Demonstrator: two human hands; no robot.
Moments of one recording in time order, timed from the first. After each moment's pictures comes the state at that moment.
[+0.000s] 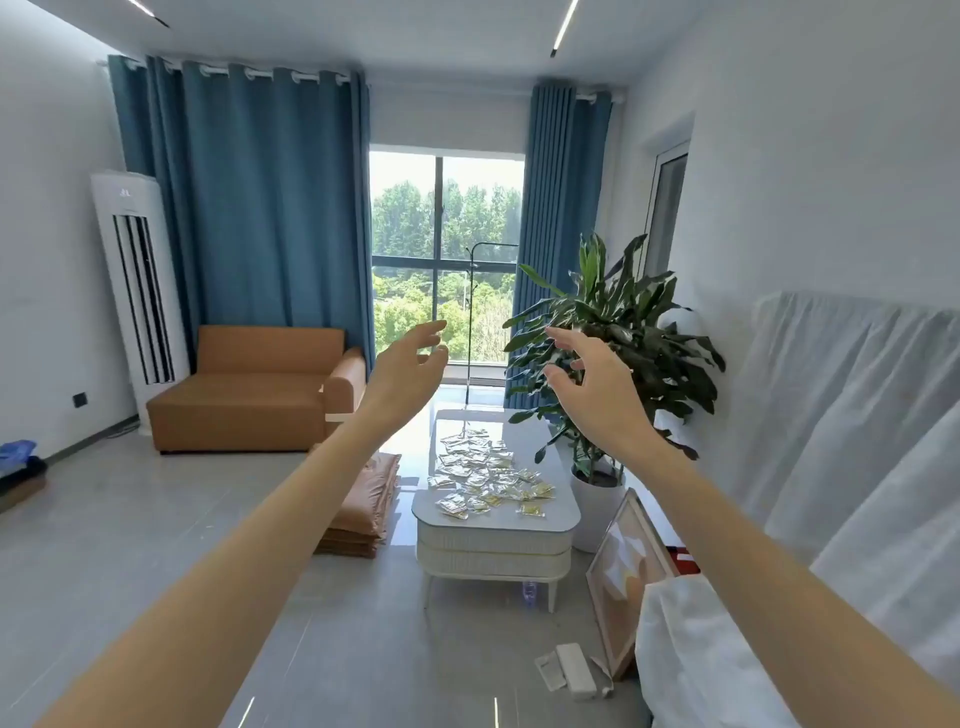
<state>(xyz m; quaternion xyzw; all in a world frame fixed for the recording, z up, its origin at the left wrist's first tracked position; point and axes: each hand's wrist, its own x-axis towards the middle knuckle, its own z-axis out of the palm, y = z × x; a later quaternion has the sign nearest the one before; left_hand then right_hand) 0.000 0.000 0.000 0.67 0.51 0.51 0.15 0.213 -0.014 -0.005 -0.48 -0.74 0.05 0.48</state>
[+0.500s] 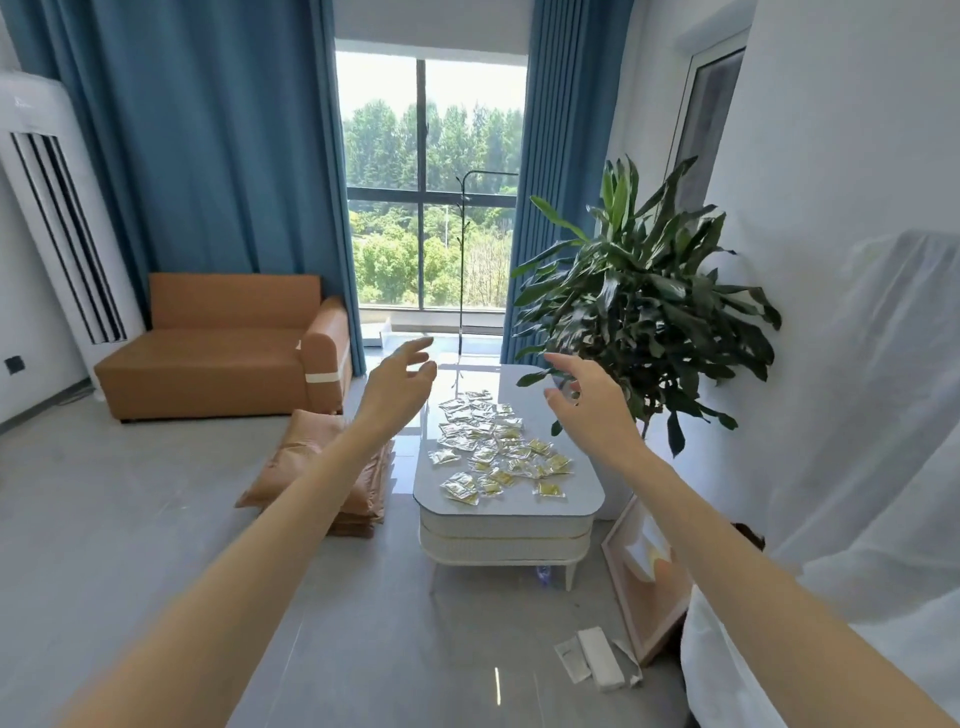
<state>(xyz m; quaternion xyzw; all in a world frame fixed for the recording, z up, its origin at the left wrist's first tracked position) -0.079 0.278 -0.075 0.64 0.55 0.46 0.25 0.144 0.254 -0.084 -0.57 -0.71 0.10 0.41</state>
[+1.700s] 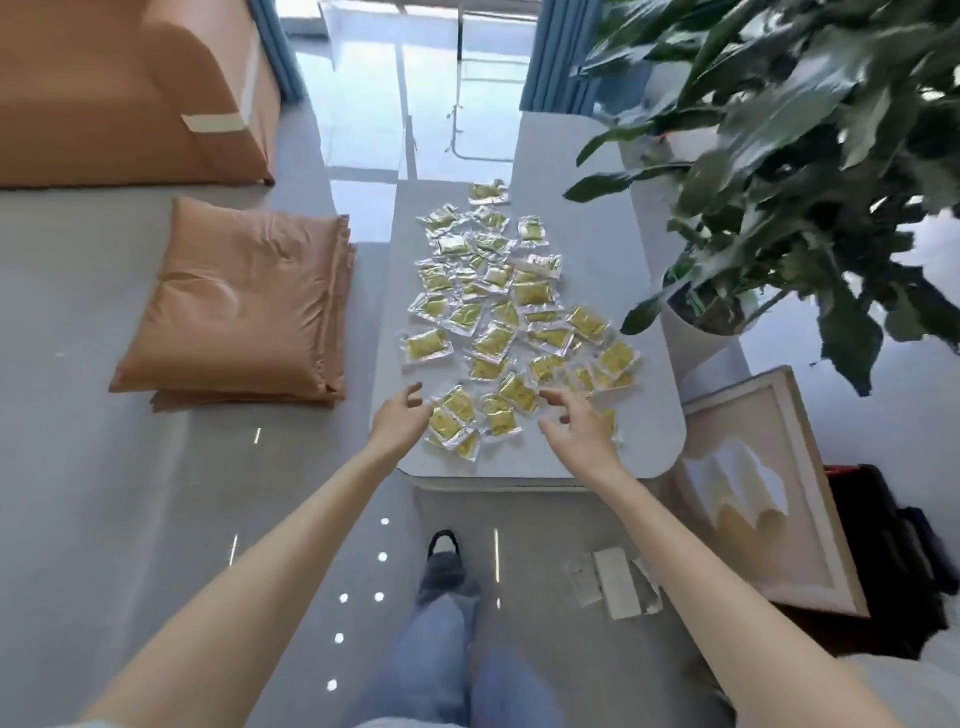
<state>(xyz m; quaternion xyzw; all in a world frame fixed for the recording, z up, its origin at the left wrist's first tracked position) -0.043 0.914 -0.470 0.43 0.73 0.19 0.50 0.175 0.888 -0.441 -0.70 -0.58 0.38 0.16</state>
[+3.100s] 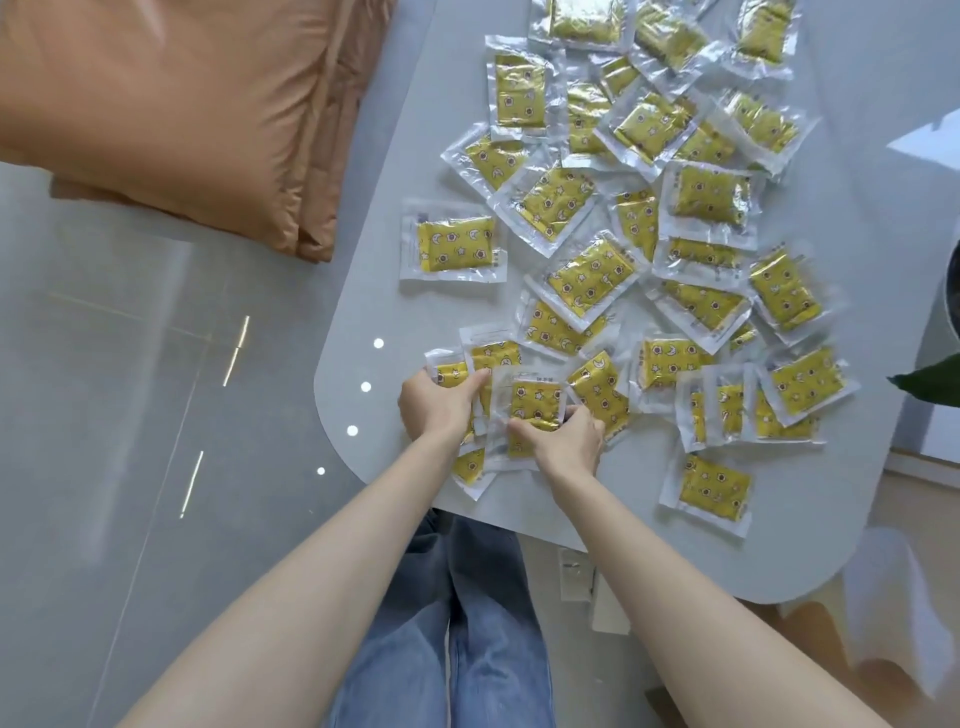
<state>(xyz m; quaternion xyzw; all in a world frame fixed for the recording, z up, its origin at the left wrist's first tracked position) 0.013 1.052 -0.781 0.06 0.87 0.22 0.44 0.141 1.050 -0.782 -0.82 -0.38 0.43 -0.03</state>
